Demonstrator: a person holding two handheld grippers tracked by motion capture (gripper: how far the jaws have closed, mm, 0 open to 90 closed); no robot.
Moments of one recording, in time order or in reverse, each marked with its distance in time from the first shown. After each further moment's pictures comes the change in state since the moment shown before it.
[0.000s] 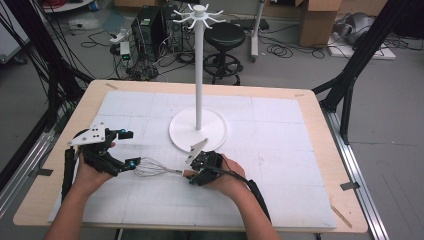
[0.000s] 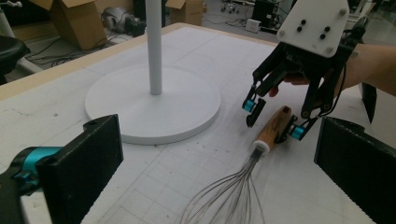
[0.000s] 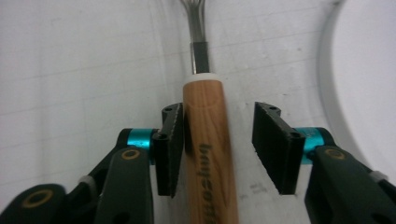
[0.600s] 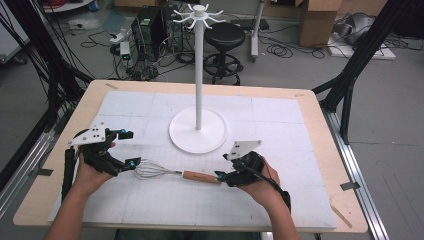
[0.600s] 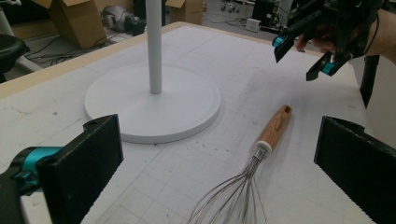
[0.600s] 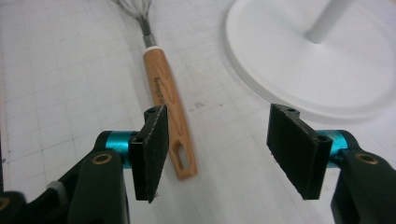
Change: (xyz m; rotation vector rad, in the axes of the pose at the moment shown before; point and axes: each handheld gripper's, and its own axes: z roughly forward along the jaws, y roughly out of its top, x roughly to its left) left arm 0.000 0.000 0.000 0.006 -0.002 -0.002; right arm 0.002 -0.064 -0.089 -0.197 -0.166 0.158
